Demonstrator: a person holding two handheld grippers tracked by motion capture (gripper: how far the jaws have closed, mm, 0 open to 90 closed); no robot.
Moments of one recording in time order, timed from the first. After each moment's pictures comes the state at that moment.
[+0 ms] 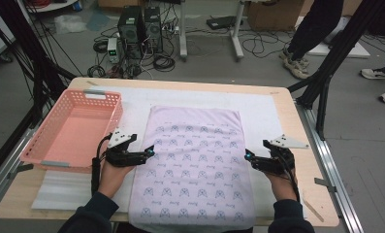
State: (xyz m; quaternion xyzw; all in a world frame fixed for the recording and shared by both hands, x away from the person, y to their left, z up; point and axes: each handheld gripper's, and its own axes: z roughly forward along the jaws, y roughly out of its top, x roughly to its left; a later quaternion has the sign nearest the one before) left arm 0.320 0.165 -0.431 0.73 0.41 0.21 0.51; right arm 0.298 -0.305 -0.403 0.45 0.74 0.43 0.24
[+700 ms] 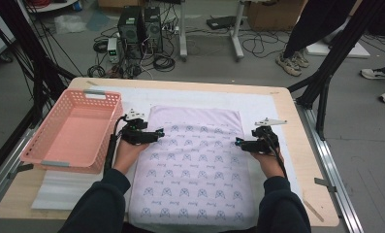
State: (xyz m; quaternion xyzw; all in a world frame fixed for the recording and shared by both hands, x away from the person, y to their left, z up) left arm 0.400 0.142 -0.439 0.74 0.47 0.16 0.45; right arm 0.378 -0.291 -0.426 0.47 0.77 0.38 0.18
